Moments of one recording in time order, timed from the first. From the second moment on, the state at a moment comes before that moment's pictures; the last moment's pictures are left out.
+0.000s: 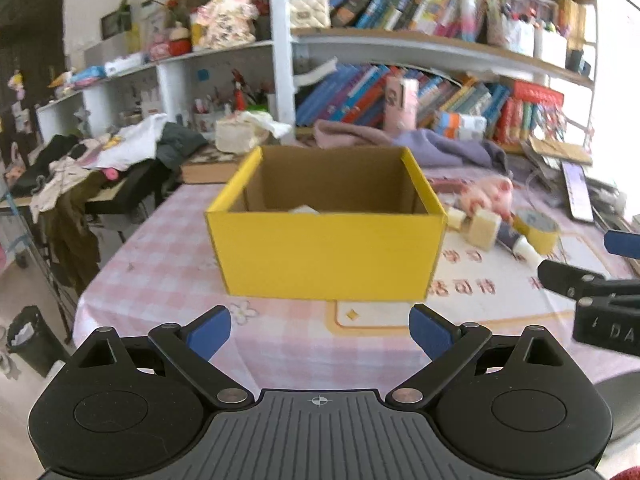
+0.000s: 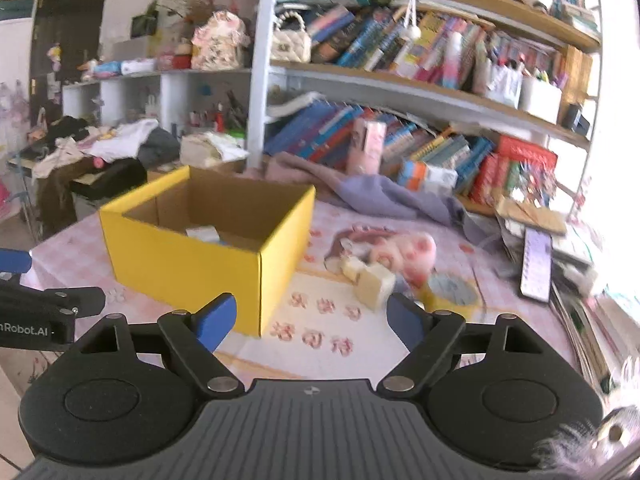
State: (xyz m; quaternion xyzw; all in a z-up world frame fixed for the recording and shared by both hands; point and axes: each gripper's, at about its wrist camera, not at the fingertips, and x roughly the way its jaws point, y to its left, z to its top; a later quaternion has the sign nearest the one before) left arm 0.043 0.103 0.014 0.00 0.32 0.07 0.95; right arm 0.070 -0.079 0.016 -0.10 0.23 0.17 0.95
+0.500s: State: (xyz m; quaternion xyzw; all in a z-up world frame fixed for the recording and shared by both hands) left arm 0.059 0.067 0.001 0.02 0.34 0.01 0.94; right arm 0.072 -0.102 0.003 -0.10 0.27 0.13 0.95
